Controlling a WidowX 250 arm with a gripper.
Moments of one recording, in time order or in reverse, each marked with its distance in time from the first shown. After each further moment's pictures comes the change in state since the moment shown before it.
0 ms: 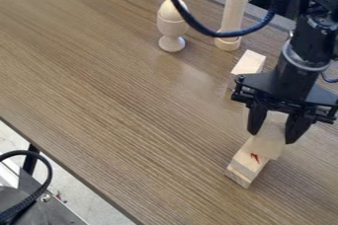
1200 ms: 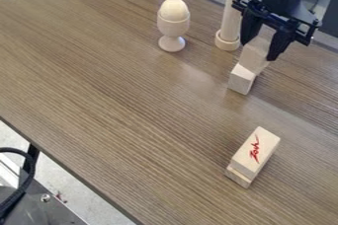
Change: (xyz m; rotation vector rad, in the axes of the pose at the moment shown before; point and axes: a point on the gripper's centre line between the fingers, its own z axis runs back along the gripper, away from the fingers) arm 0.109 0.024 0.020 0.015 -0.043 -0.451
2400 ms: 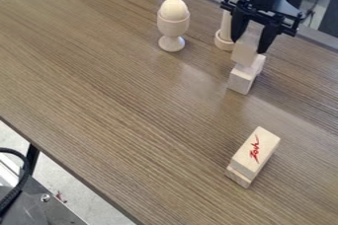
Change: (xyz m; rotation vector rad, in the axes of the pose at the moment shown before) arm 0.019 0.025 -0.021 0.000 0.012 0.166
